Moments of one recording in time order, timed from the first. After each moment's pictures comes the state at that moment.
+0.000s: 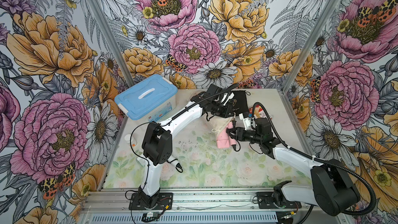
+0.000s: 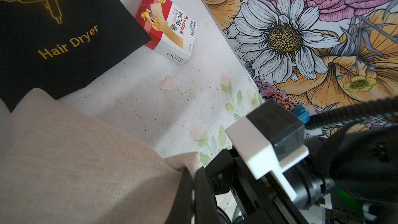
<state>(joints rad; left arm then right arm) -0.68 2.01 1.86 -0.67 0.56 -0.30 0.35 1.28 0.57 0.21 -0.63 0.59</state>
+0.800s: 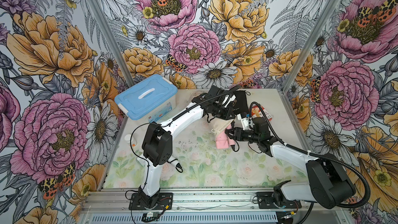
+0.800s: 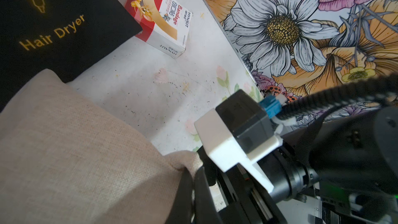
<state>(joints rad) -0.71 2.00 1.80 -0.67 0.57 -0.29 0.34 1.36 0.59 0.20 -0.63 0.58</state>
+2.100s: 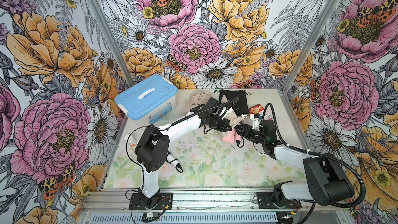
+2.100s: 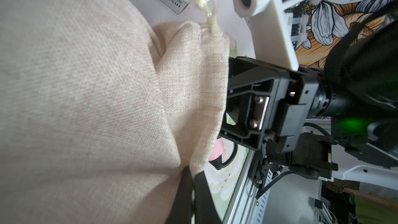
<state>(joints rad) -0.73 1.89 1.52 -0.55 0.57 -0.30 0.20 1.36 0.47 0.42 -0.55 0.82</state>
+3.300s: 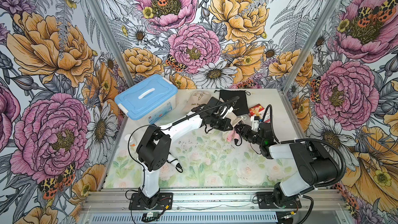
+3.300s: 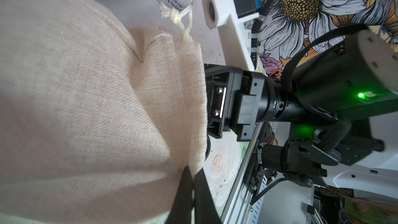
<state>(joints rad) -0.74 1.92 1.55 -0.54 0.57 -0.36 0.21 1.58 0.43 0.74 -0.49 0.99</state>
